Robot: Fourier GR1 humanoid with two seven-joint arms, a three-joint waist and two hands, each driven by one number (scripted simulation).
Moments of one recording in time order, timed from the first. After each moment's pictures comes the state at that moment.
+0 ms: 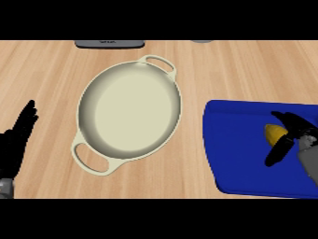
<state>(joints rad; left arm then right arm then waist) 0.01 0.41 -0.01 -1.50 0.03 0.16 0.11 -0.34 -0.51 0.18 -1.15 0.40 0.39 0.73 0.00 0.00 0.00</state>
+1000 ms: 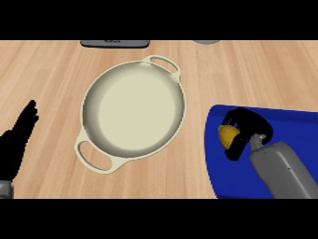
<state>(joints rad) 0.02 0.35 0.05 -1.54 -0.03 0.08 0.13 -0.38 -0.26 0.26 -1.27 0.61 0.40 0.71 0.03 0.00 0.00</state>
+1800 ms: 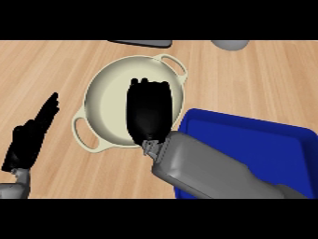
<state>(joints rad) -0.06 0.33 -0.03 -1.51 -0.06 0.04 0.15 -0.91 -0.02 0.75 -1.33 0.89 0.13 1.10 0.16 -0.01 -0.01</state>
